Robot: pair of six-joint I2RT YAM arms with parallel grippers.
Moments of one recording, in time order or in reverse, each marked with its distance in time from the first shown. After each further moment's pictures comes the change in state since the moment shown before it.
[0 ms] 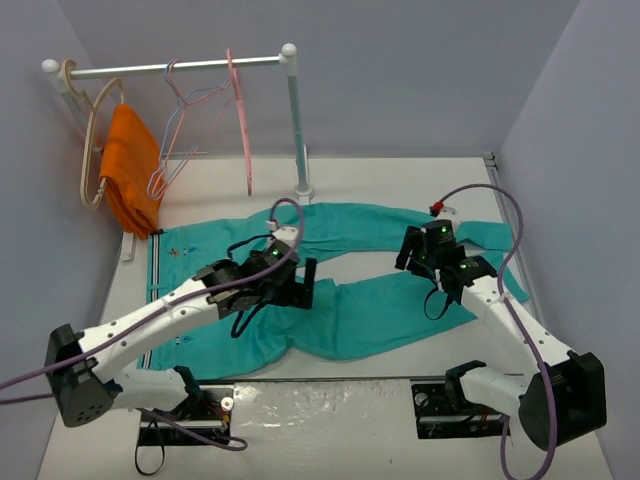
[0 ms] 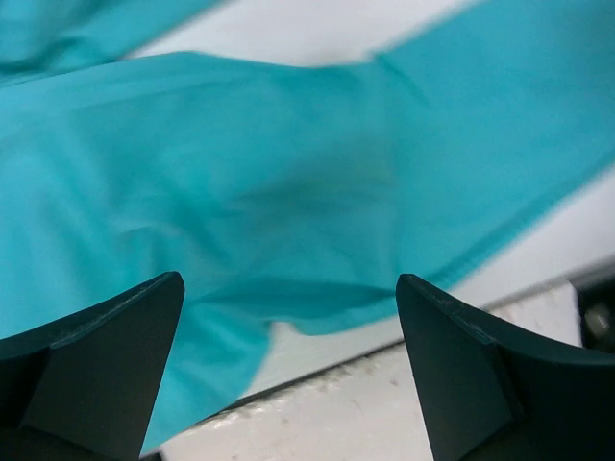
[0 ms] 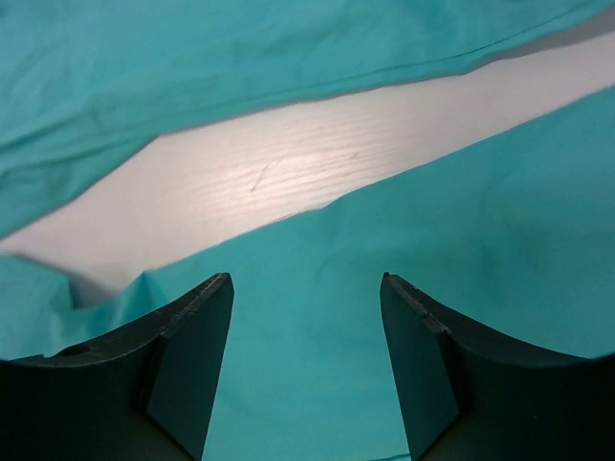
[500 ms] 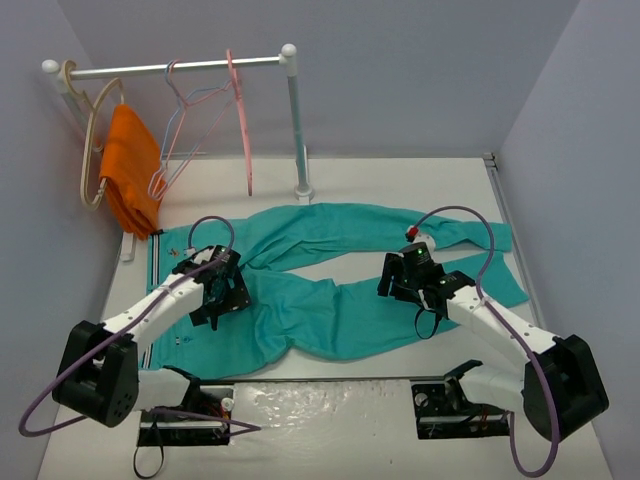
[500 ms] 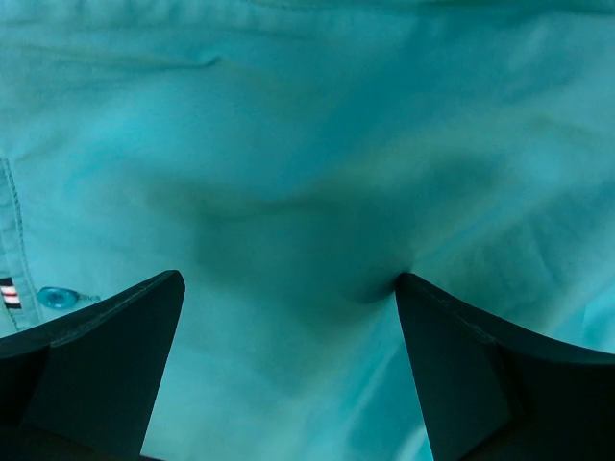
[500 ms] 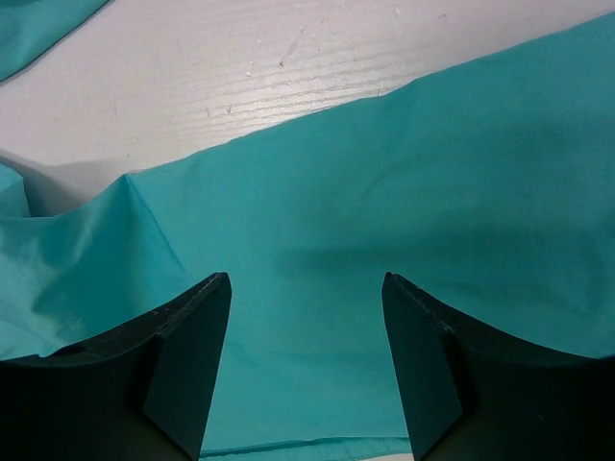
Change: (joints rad) left arm 0.523 0.037 -0.355 0.003 -0.010 -0.123; right arm 0.146 0.038 -0.151 0.067 -0.050 0.076
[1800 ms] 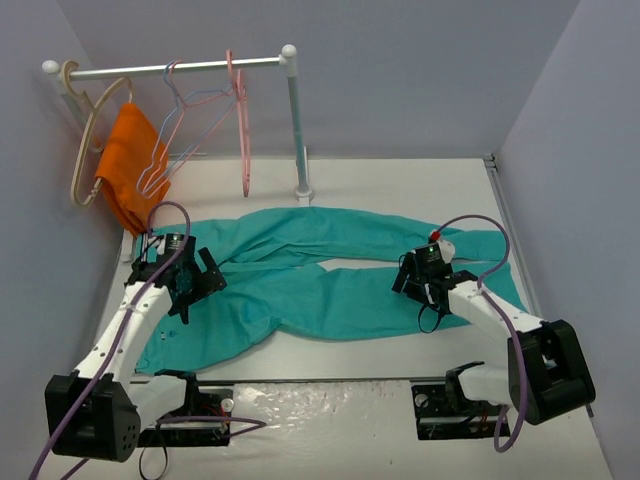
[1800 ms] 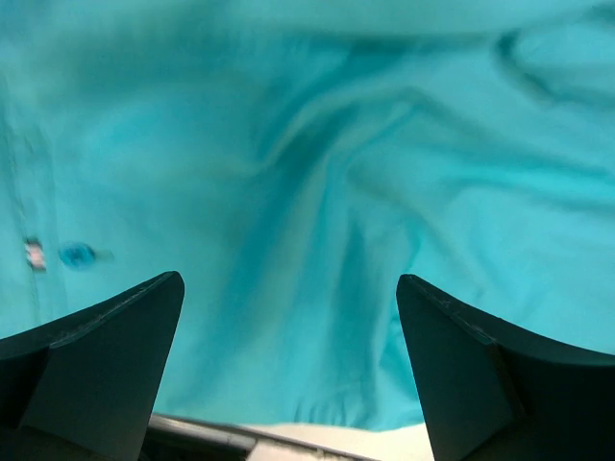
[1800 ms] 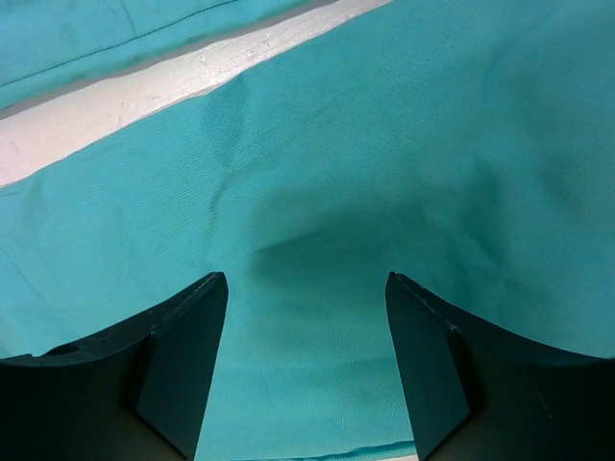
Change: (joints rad) left arm 0.301 -0.169 0.066 -0.050 0.122 0.139; right arm -0.165 0.100 -0.056 0.067 0.047 0.076
